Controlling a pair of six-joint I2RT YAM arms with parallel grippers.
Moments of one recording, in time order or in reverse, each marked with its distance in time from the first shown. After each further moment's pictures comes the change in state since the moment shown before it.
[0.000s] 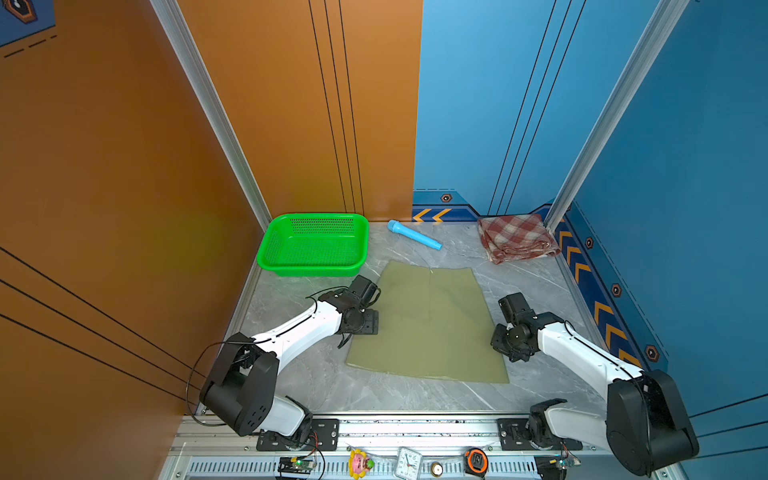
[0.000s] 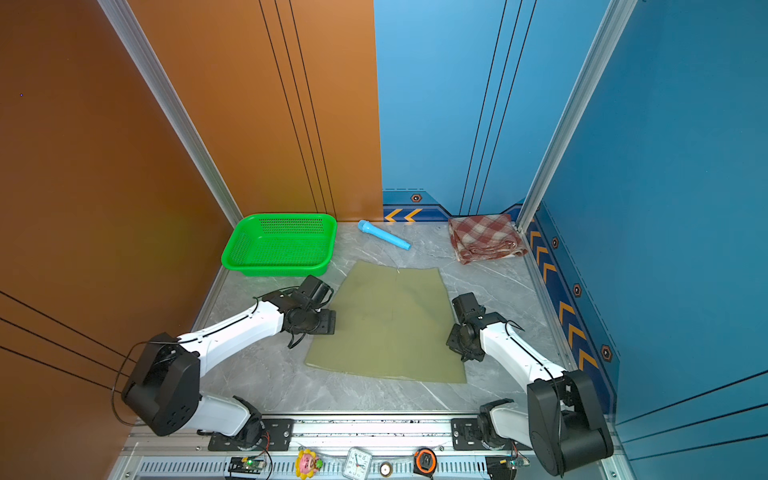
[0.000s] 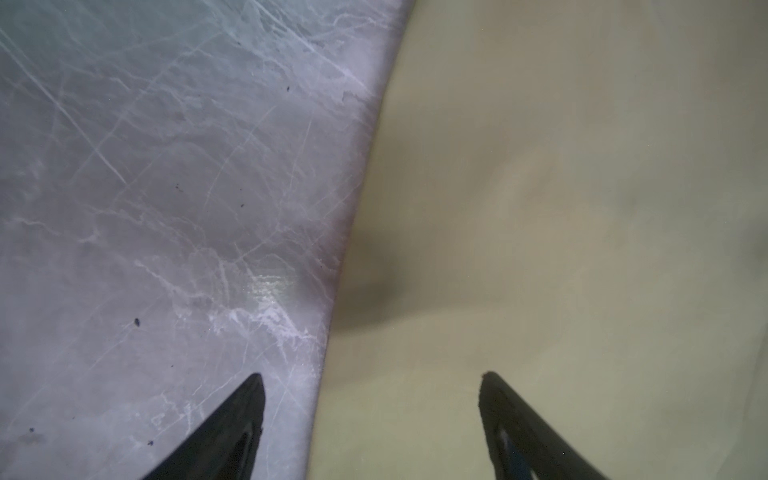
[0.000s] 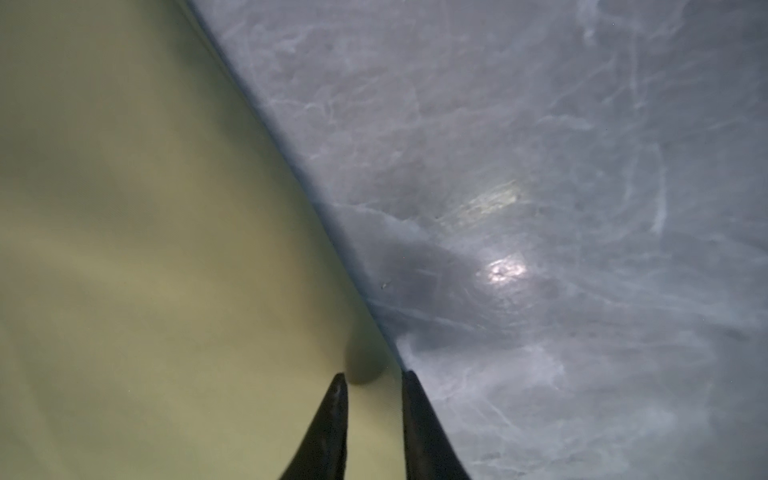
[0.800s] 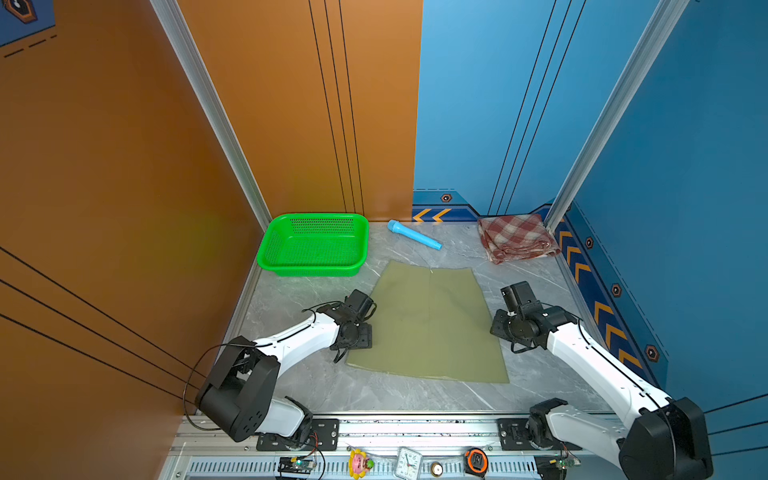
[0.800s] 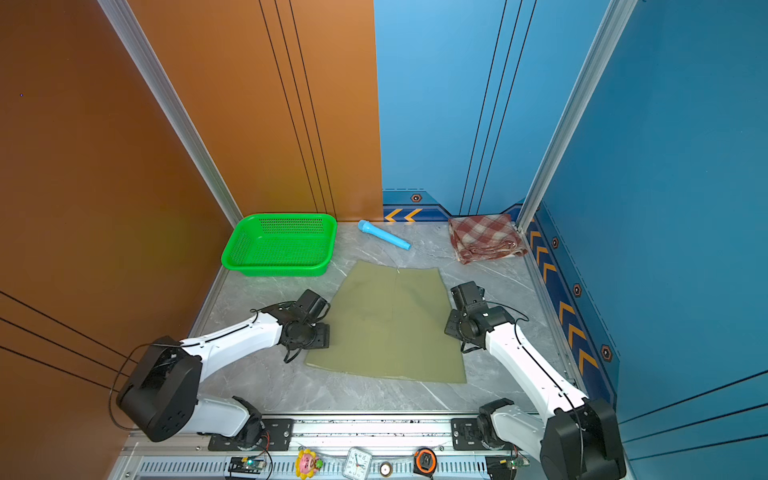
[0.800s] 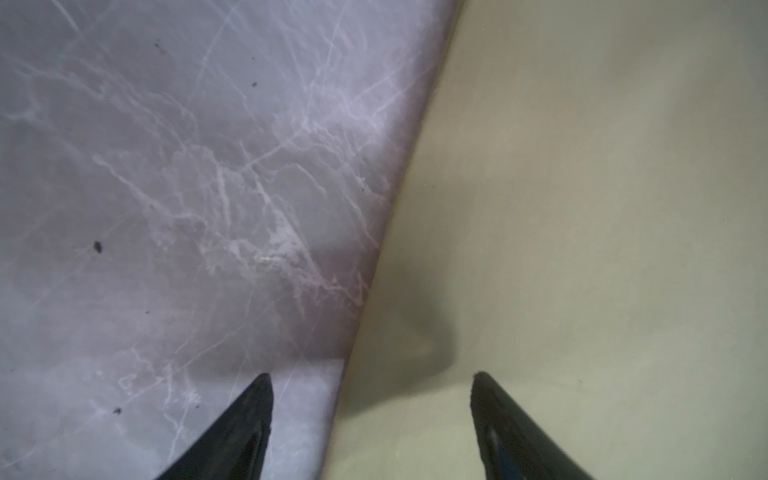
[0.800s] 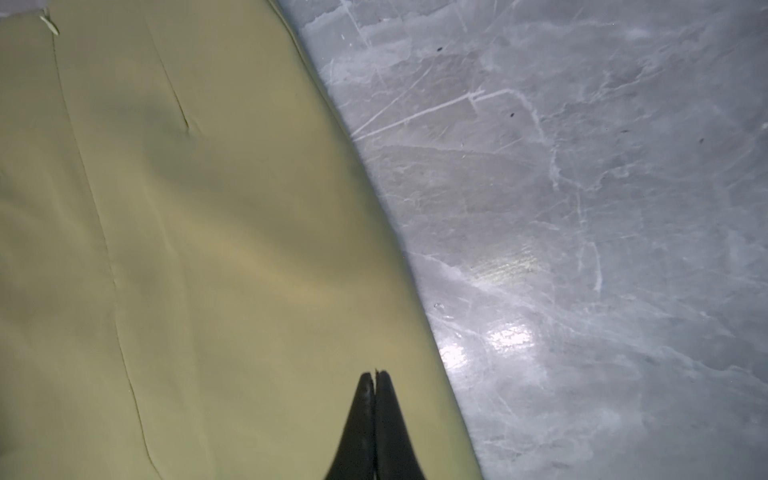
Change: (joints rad) left arm -0.006 -0.032 -0.143 0.052 0.008 -0.074; right arm 0.072 -0.118 0.143 -0.085 0.080 -0.041
